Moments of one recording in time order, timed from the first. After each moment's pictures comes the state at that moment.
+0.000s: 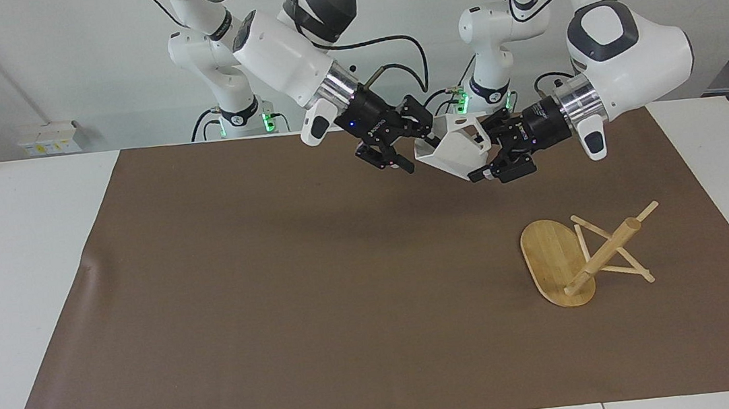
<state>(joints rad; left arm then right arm) -0.01 0.06 -0.16 -1.81 -1.02 1.86 -1.28 0.02 0.17 0.58 -1.72 0.75 2.50 0.29</state>
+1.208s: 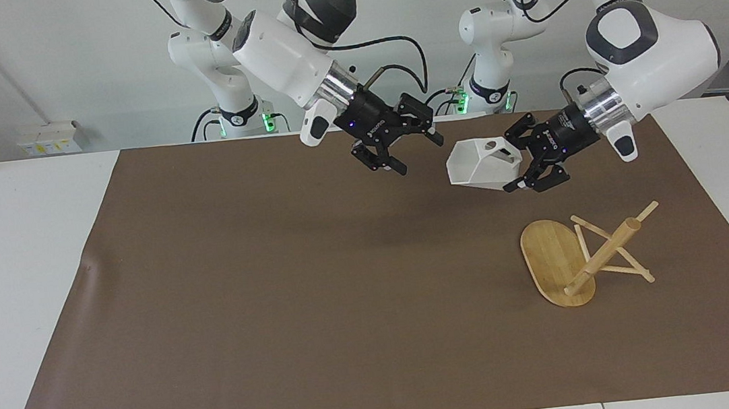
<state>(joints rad) 0.05 0.06 -0.14 -1.82 -0.83 1.84 -1.57 0.02 0.17 0.57 -1.73 0.72 2.50 0.29</state>
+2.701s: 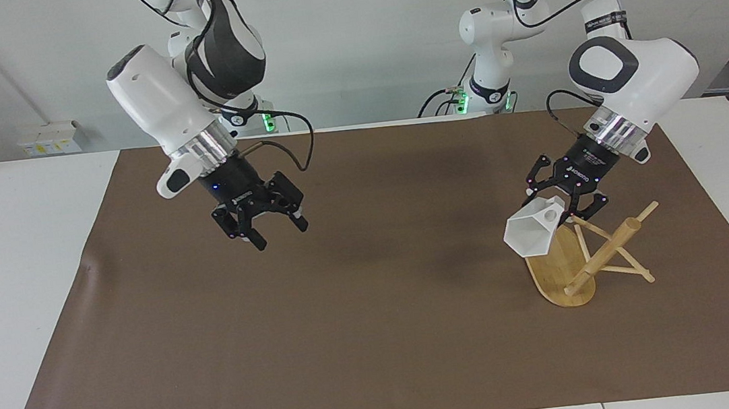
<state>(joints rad) 0.06 0.04 -0.15 -2.03 -0.83 2.31 -1.97 0.00 0.13 0.18 -1.76 0.49 2.32 0.02</state>
